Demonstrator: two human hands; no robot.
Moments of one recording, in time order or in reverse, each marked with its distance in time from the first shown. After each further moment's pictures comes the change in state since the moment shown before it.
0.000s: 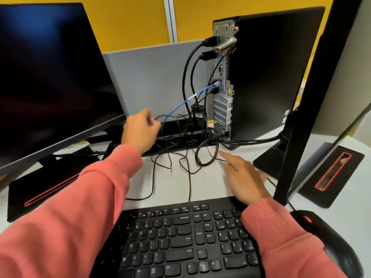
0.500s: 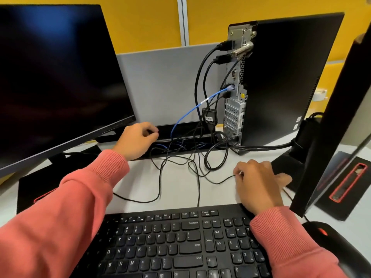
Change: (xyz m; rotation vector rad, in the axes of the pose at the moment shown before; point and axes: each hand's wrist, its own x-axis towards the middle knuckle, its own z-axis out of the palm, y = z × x) left_hand -0.001 -0.041 -0.028 -0.026 -0.286 0.035; right_hand -0.001 -0.008 -0.001 -0.497 0.149 0.077
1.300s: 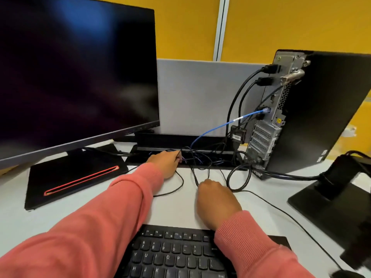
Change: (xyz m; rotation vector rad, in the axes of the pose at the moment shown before) left_hand 0.013 -0.041 0.058 0.361 -0.315 -0.063; right_hand -0.002 -0.125 0.021 -0.169 -0.360 -0.434
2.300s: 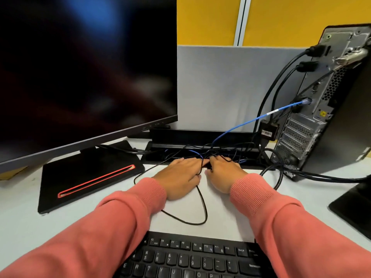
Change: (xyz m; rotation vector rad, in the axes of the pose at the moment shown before) left_hand -0.031 -0.023 0.017 -0.081 -0.070 0.385; right_hand 0.114 0.003 0.018 0.049 -0.088 -0.007
